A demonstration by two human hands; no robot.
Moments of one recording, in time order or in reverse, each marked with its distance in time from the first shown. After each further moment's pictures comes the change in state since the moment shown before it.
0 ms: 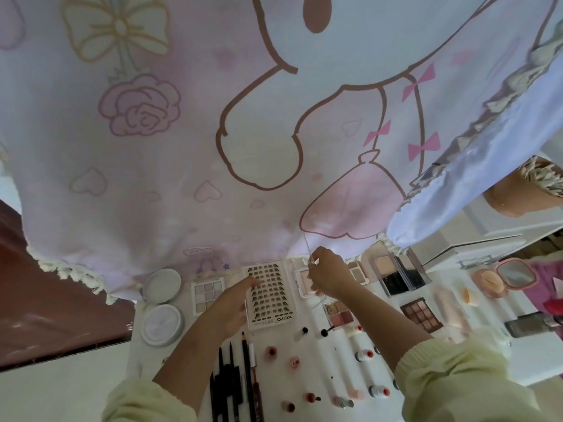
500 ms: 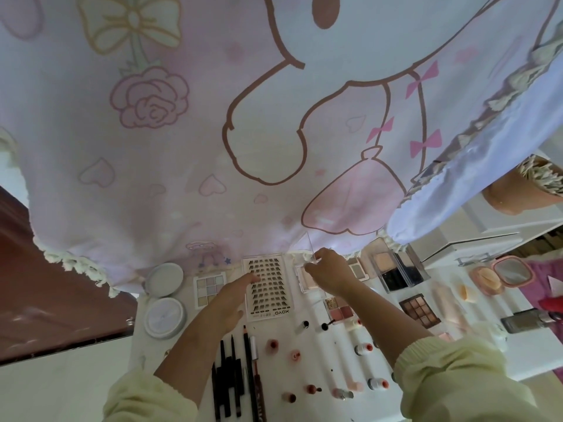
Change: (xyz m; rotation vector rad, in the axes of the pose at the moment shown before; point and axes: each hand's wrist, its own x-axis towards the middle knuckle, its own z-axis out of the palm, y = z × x) left_hand 0.003 -0.005 -0.006 0.074 0.028 0.056; right_hand -0.007 0.005 0.001 -0.074 0.004 -0.009
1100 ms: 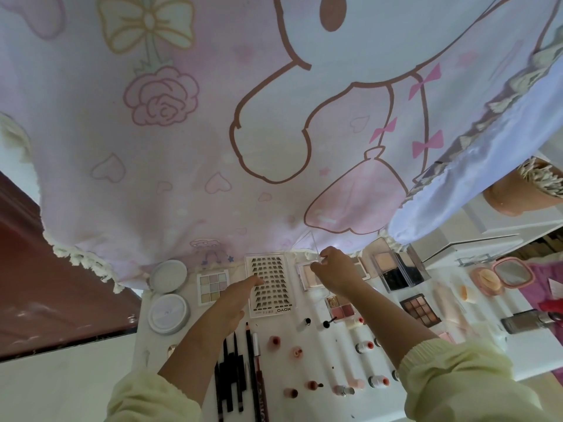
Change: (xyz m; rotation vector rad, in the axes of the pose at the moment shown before) left_hand 0.000 -0.007 -0.002 0.076 -0.007 0.041; right_hand -0.008 0.003 -0.002 -0.017 0.070 -0.003
